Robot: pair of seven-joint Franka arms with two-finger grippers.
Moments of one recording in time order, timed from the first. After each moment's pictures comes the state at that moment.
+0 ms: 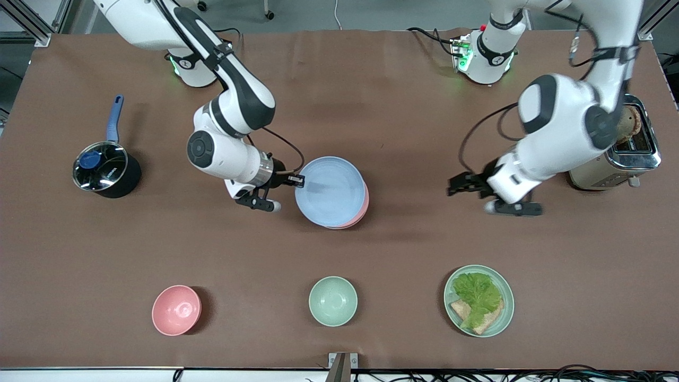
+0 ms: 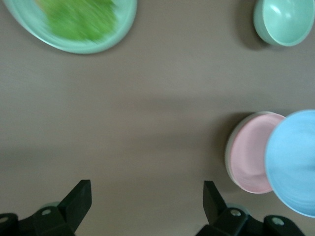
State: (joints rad) left arm -0.18 0.14 -0.06 -1.92 -0.27 2.14 -0.08; right arm 0.22 0.42 0.37 -1.90 0.42 2.36 0.55
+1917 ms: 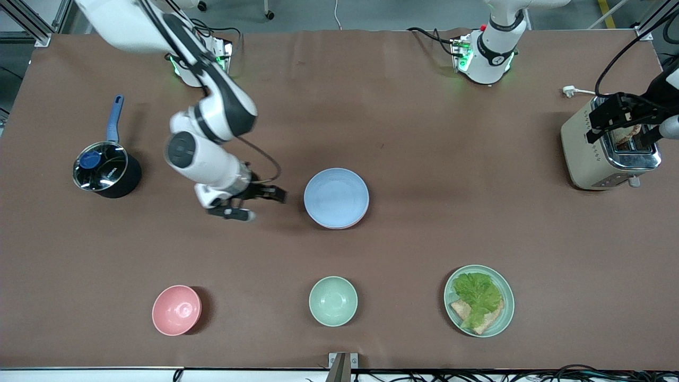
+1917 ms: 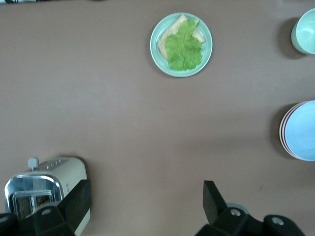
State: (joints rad) left arm -0.06 0.02 -0.02 -1.44 -0.01 1.52 0.00; right arm 0.07 0.30 0.33 -1.91 0.06 2.24 0.55
